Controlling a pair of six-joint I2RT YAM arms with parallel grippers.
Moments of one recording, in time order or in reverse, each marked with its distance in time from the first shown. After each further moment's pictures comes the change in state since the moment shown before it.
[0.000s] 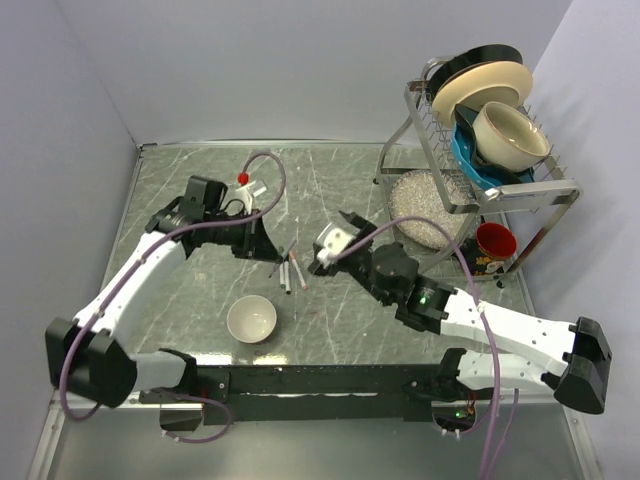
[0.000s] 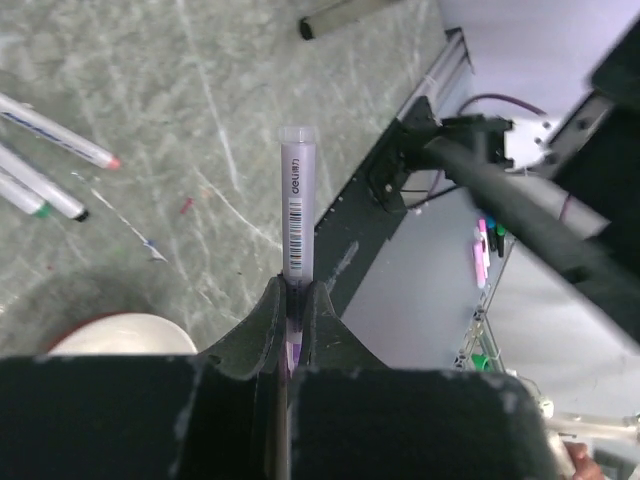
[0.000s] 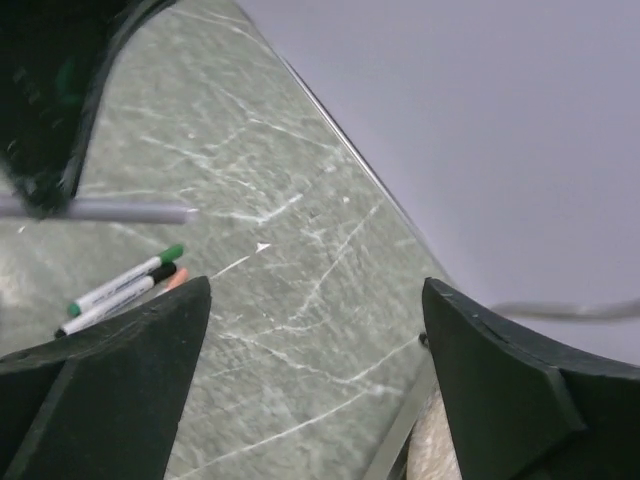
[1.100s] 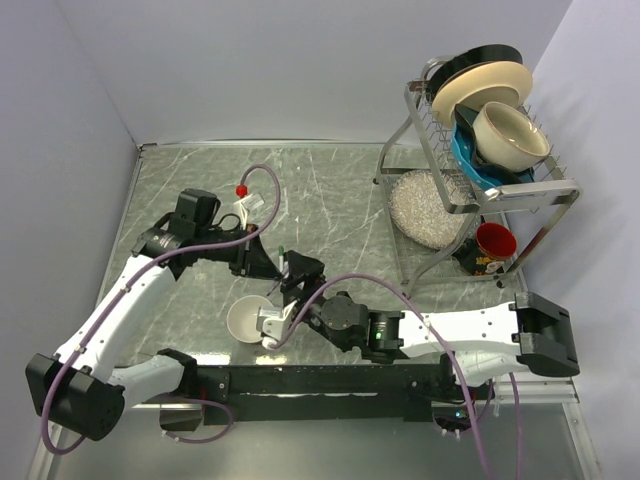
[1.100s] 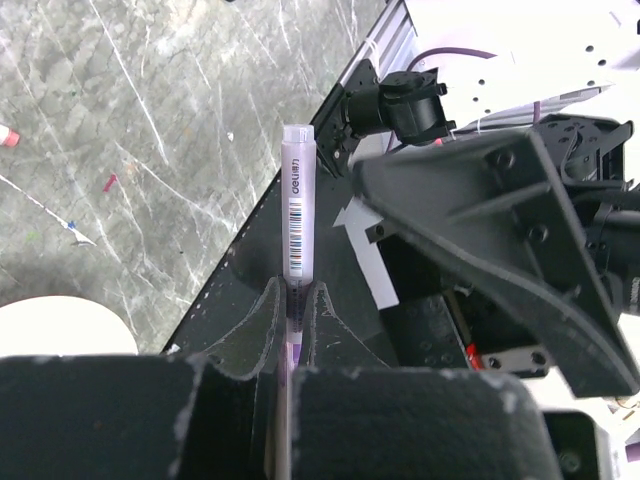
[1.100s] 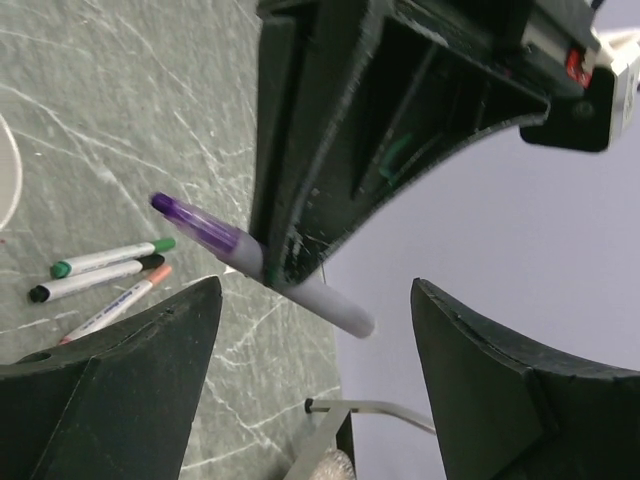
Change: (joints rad) left arm -0.038 -0.158 -0.072 -0.020 0.102 -0.034; right arm 0.342 0.250 -0.031 0.226 0.199 -0.541
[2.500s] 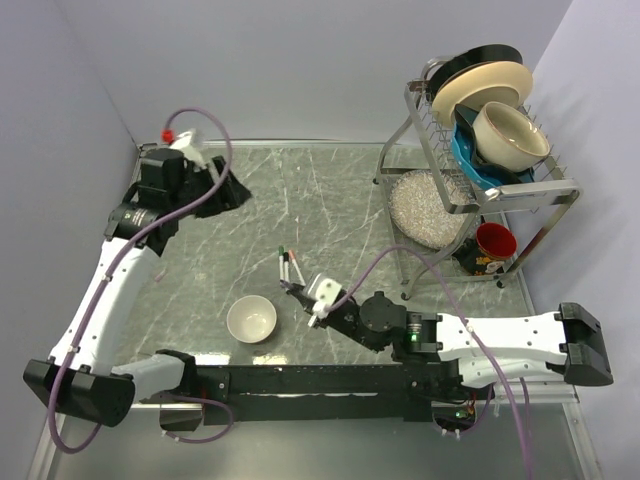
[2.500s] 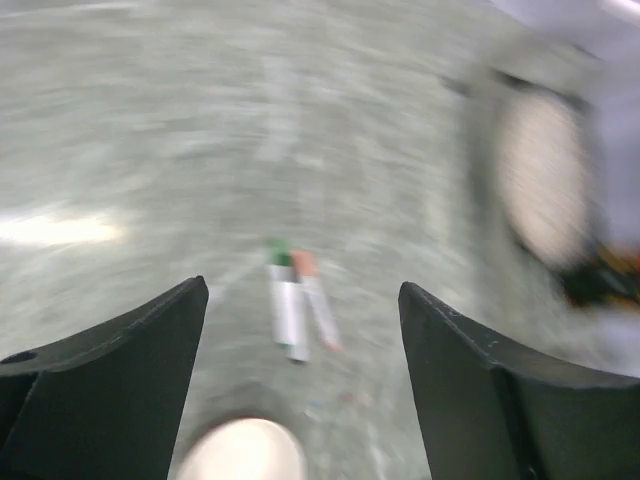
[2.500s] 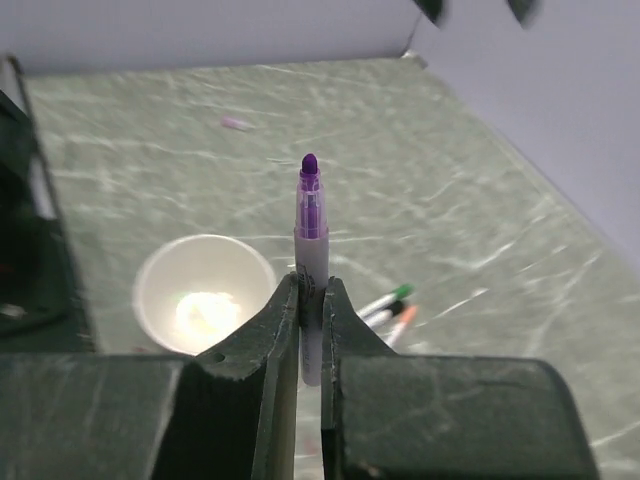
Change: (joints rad) left arm 0.126 0.067 0.291 0.062 -0.774 -0.190; right arm 0.002 -0.246 -0.085 -0.080 -0.152 0.838
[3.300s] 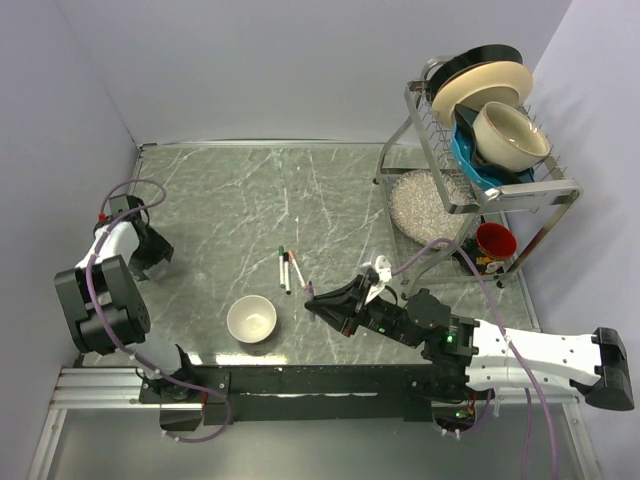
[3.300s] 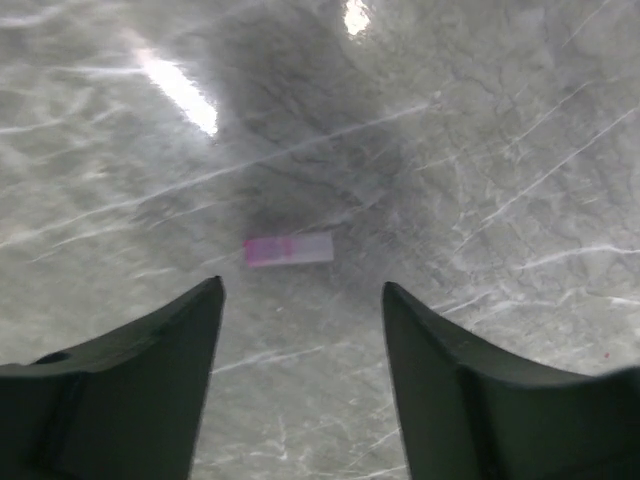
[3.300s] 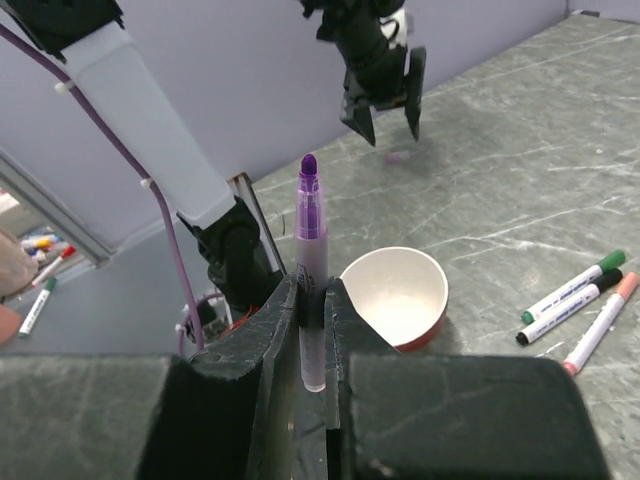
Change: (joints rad) left arm 0.586 0.390 -0.337 0.034 -0.334 -0.006; right arm -0.103 -0.283 -0.150 -0.019 -0.255 0.603
